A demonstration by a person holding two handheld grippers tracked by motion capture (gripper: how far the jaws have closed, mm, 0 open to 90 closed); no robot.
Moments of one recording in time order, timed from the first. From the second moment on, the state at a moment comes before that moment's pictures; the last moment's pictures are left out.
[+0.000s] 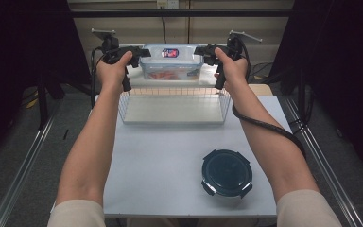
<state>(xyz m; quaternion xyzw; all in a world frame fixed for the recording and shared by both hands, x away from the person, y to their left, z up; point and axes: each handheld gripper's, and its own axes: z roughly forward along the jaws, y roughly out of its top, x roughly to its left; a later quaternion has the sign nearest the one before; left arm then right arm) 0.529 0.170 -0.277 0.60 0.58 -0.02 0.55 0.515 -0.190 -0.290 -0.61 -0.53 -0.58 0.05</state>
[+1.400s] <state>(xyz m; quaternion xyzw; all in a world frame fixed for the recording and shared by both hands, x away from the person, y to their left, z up) 0.418 0.152 -0.288 0.65 0.52 -0.04 0.55 0.401 -0.206 -0.308 -0.54 -0.61 -0.58 0.02</state>
